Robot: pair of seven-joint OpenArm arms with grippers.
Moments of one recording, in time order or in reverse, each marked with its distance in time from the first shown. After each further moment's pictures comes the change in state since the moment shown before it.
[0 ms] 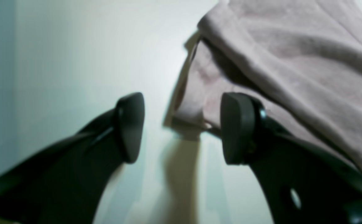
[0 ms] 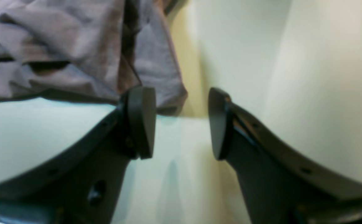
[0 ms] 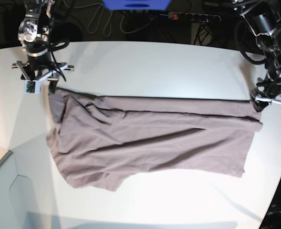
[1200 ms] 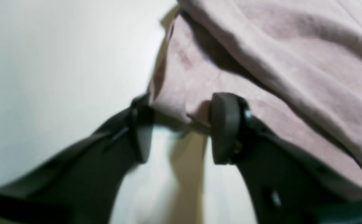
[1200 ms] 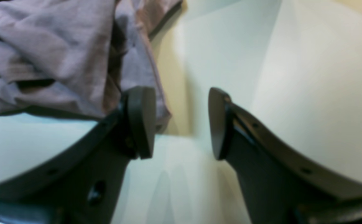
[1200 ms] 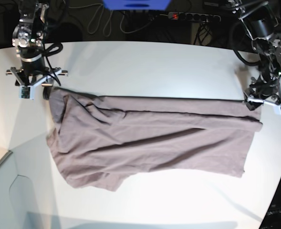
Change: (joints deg) left arm -2.0 -0.2 3.1 -6.0 -0.2 0.0 -1.0; right arm 1.5 2.9 0.2 0.0 0.0 0.0 -0.1
